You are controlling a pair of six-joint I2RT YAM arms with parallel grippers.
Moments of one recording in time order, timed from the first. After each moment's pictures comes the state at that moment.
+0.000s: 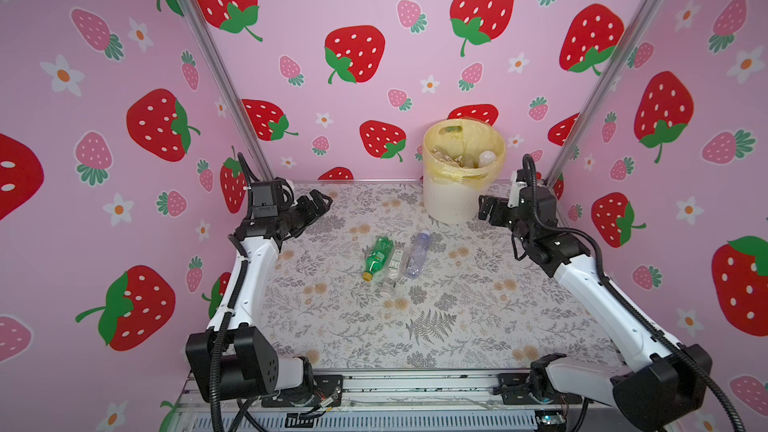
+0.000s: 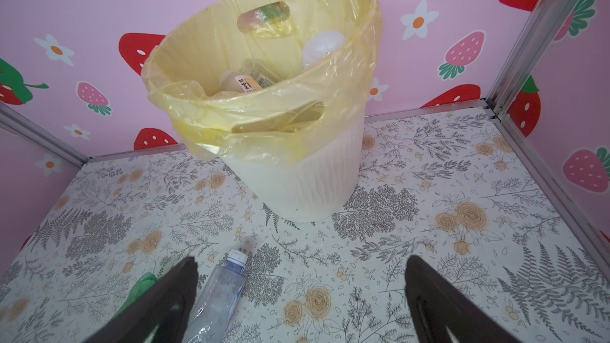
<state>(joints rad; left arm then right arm) 0.13 1.37 1.27 -0.57 0.45 -0.58 0.43 1.21 1.11 -0.29 0.18 0.31</state>
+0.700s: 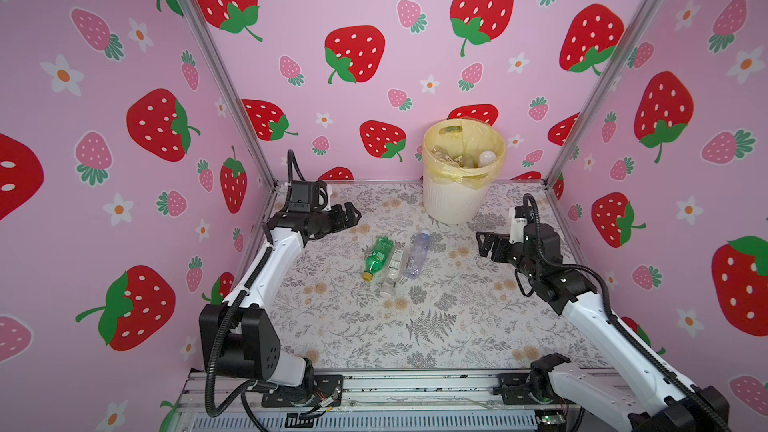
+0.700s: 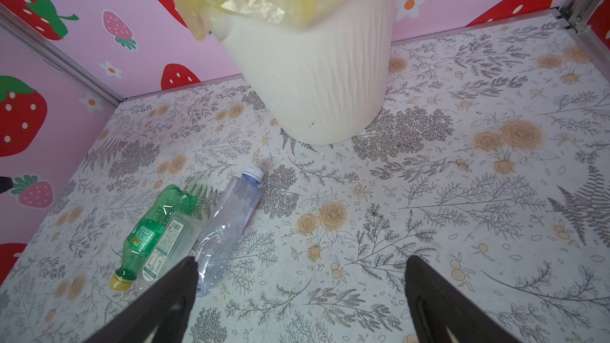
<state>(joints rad) -0.12 1.47 1.29 -0.63 0.33 -0.36 0.43 0.97 0.77 -0.29 0.02 0.36</state>
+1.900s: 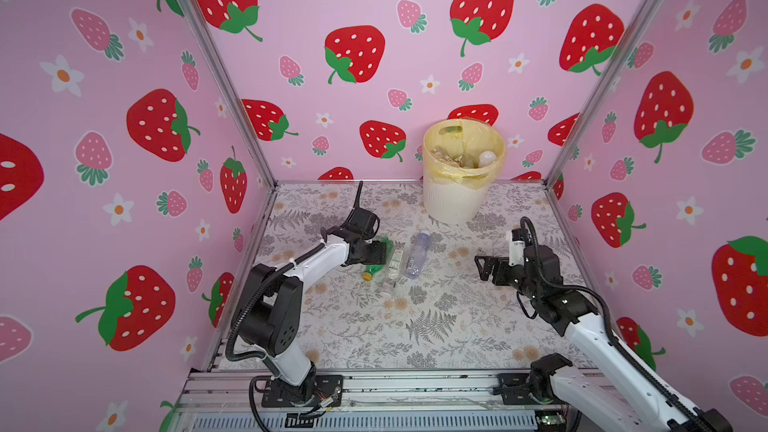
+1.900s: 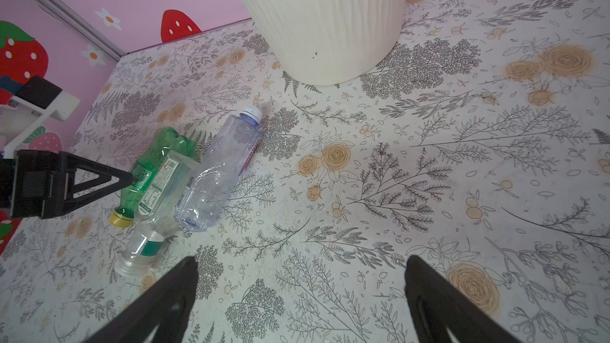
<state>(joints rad) -0.41 1.69 1.14 -0.58 0.03 -0.34 0.43 0.85 0.60 -0.31 -0.06 0.36</state>
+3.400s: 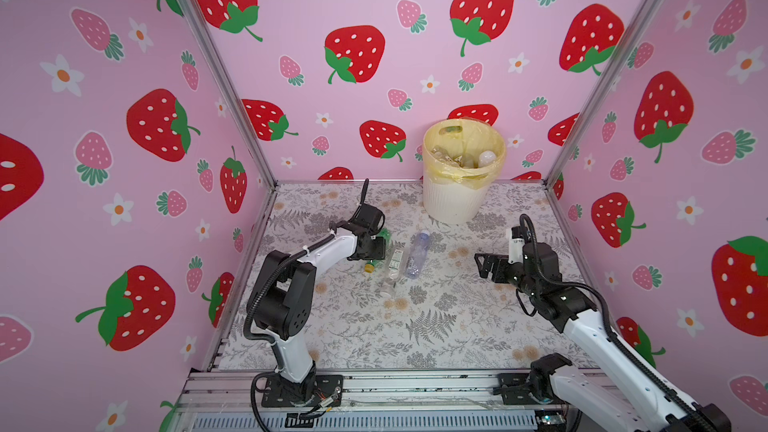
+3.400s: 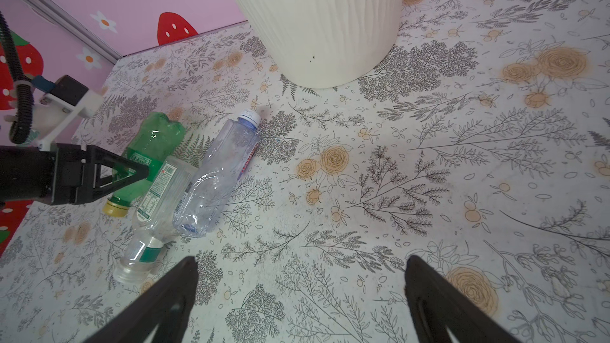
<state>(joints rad) -0.42 1.78 1.25 -0.59 -0.01 -0.37 0.43 0.87 0.62 -0.31 -0.05 0.37</state>
